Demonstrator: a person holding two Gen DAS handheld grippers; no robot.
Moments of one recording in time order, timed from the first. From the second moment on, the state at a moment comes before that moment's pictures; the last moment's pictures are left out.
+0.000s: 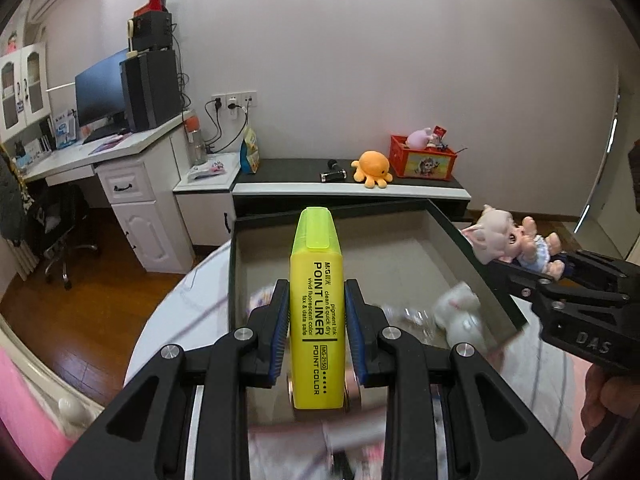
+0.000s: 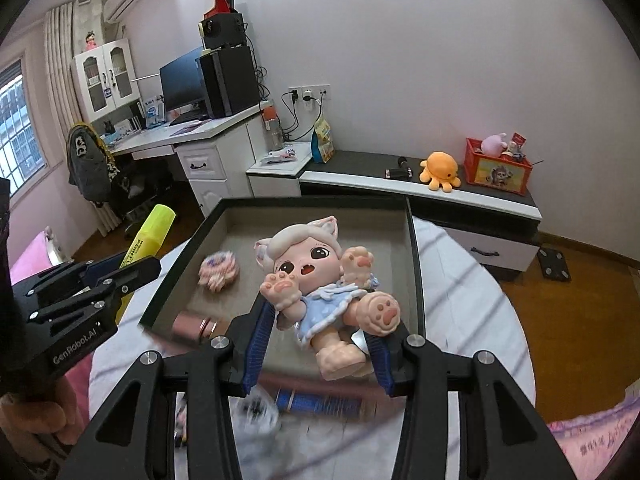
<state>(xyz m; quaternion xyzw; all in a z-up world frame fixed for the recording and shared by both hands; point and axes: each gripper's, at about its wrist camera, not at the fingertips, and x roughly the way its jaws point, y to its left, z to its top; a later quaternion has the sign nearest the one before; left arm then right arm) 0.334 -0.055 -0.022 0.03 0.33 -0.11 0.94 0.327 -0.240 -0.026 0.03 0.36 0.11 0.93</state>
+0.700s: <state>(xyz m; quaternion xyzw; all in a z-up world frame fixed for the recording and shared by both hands) 0.422 -0.077 -0.091 0.04 0.42 -0.09 0.90 0.418 -0.233 -0.084 0.03 0.44 0.10 0.89</state>
